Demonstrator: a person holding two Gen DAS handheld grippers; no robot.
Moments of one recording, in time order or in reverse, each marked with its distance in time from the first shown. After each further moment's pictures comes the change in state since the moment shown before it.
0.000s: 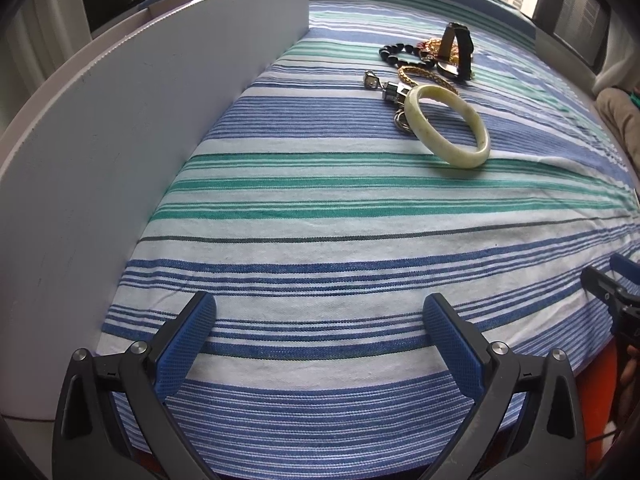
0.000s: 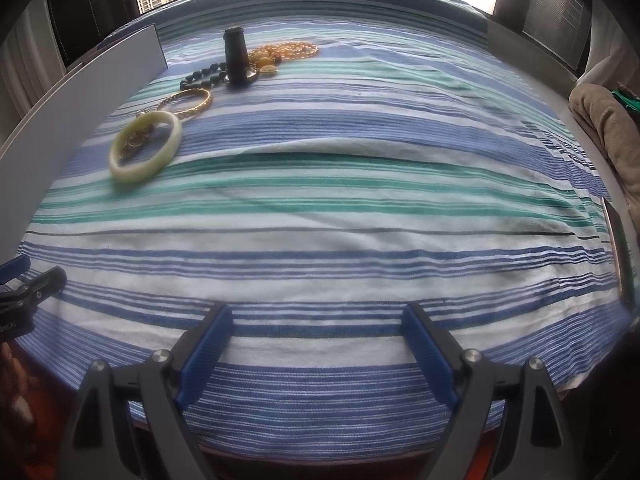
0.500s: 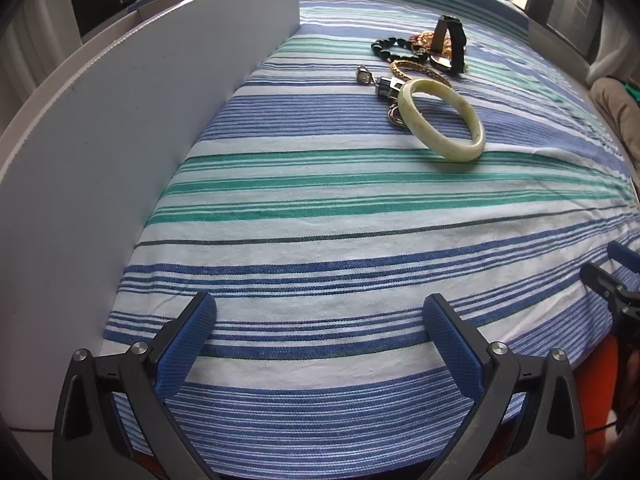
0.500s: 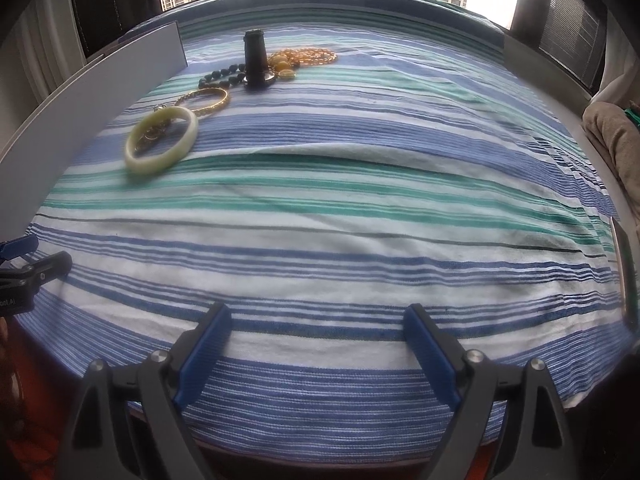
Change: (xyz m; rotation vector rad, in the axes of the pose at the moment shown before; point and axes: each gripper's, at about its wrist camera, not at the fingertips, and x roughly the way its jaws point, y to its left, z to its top) left arm 0.002 -0.002 0.005 0.033 0.019 -0.011; right arm -0.002 -0.002 -0.004 -0.063 -0.034 0.039
